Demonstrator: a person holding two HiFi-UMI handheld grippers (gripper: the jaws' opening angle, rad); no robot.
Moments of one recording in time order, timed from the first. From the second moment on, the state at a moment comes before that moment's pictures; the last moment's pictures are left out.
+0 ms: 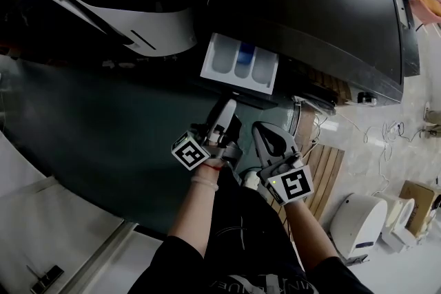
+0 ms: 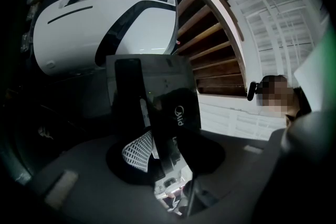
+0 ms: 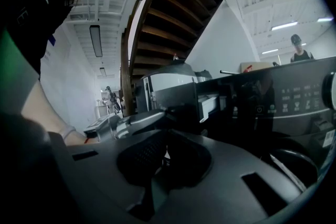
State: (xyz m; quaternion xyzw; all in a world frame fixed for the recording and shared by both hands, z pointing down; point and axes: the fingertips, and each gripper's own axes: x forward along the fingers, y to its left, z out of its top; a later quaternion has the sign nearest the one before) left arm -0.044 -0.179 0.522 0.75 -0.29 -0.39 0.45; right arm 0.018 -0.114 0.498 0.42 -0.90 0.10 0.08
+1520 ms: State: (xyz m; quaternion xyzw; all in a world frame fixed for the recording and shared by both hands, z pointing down) left arm -0.058 -0.135 0.528 0.73 -0.31 -0.40 0.46; right arm 0.001 -0.084 0.494 0.38 -0.92 0.10 0.08
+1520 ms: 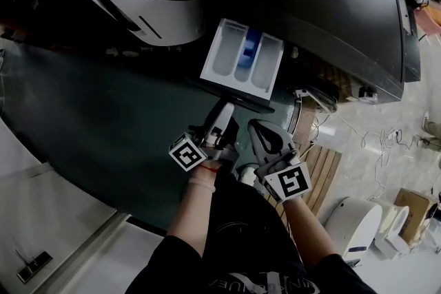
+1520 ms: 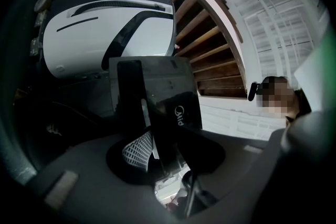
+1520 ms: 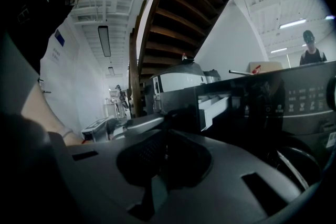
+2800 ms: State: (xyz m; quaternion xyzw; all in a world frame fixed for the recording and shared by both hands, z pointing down) left arm -0.050 -0.095 0.459 0.85 -0.45 -0.05 0.26; right arm 0.030 -0.073 0.427 0.37 -0.92 0.05 0.09
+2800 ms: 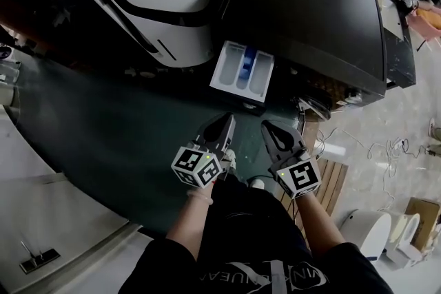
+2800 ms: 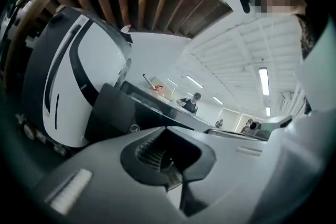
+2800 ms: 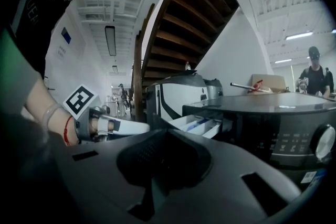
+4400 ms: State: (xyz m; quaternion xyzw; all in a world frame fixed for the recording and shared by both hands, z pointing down) left arm -0.091 -0.097 0.330 0.84 -0.54 -0.02 0.08; right arm 0.042 -0.074 0.328 0.39 -0.92 -0.01 0.04
